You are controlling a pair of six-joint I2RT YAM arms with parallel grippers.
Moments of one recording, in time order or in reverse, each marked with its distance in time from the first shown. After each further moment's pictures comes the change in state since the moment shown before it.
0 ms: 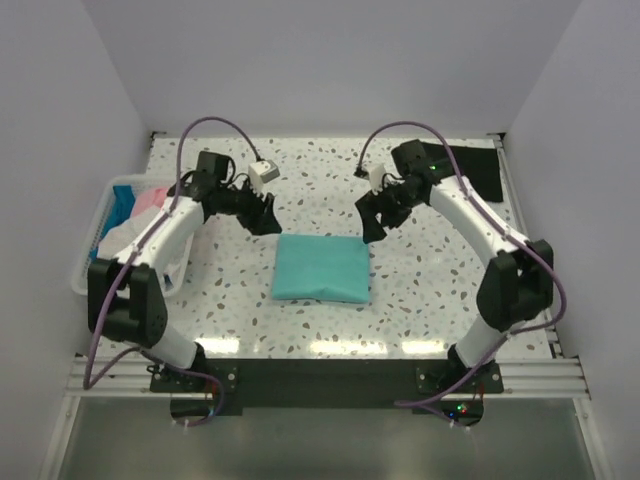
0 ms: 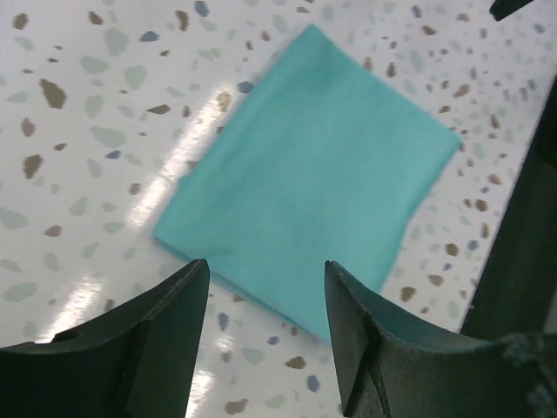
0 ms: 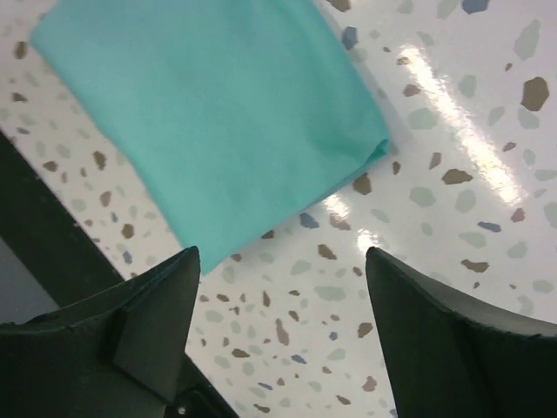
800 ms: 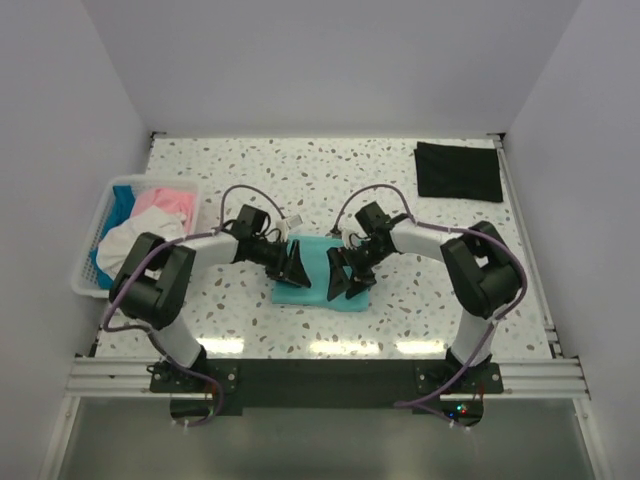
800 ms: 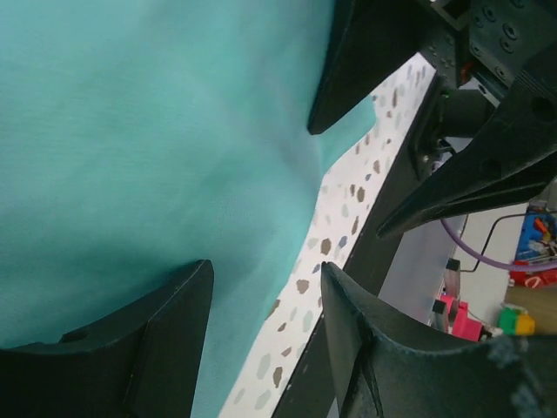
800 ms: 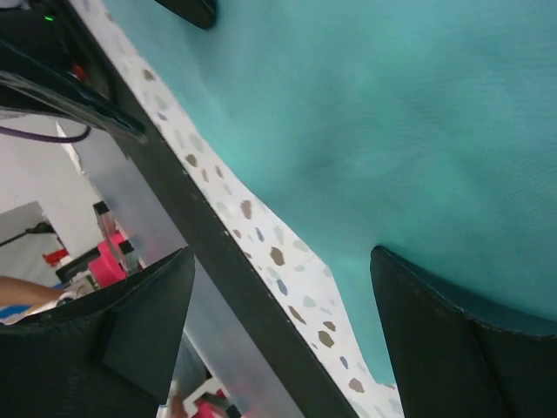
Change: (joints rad) left arm -0.192 0.063 -0.416 0.409 0.174 -0.648; right arm 0.188 0.066 -0.429 0.405 -0.369 0.533
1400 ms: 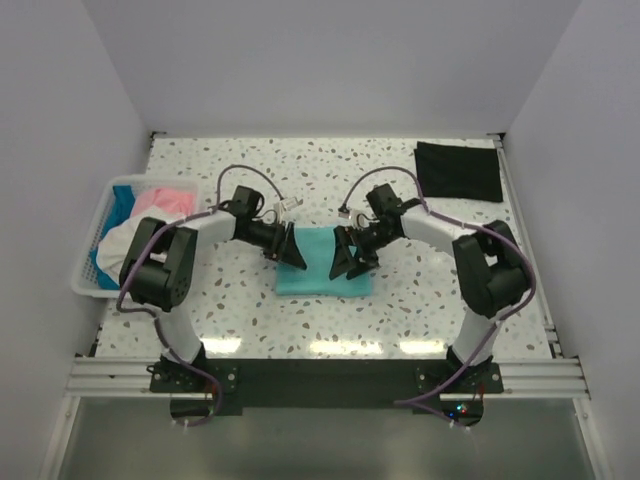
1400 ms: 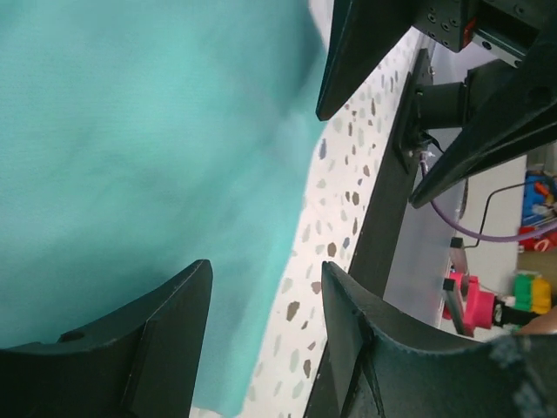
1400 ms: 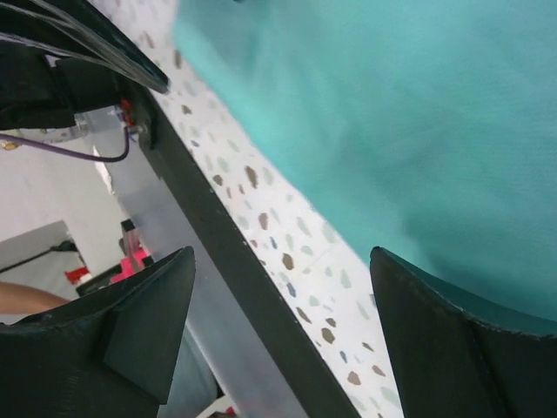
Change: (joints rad) left arm 0.098 0.217 0.219 -0.171 0.146 0.247; right arm -0.097 0.063 0.080 -0.059 -0.048 -0.030
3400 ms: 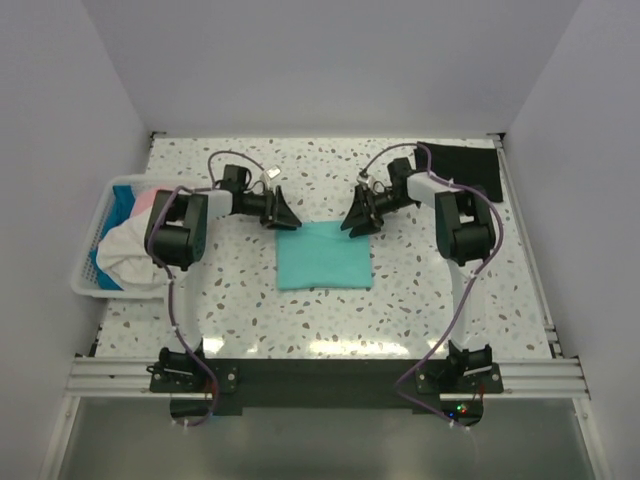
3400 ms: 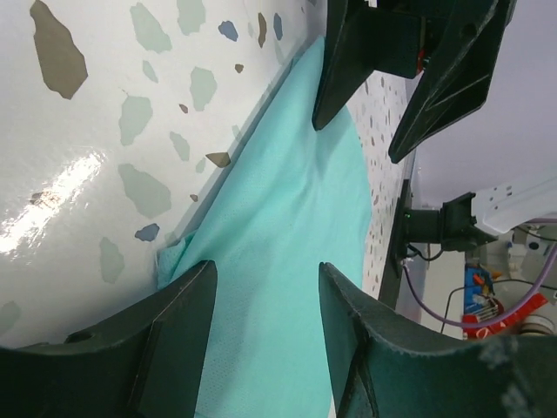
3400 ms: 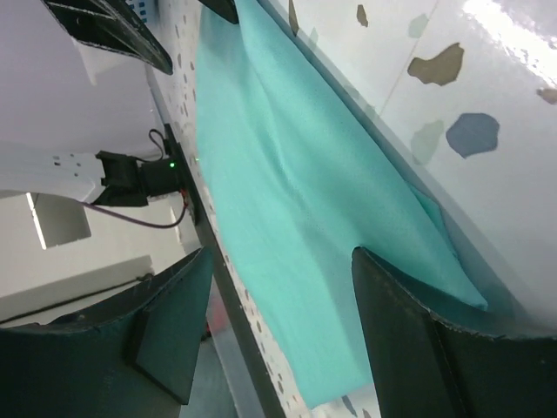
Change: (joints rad) left arm 0.148 0.351 0.331 0.235 0.072 -0.257; right arm -0.234 0.484 0.526 -0.084 -0.241 -0.082
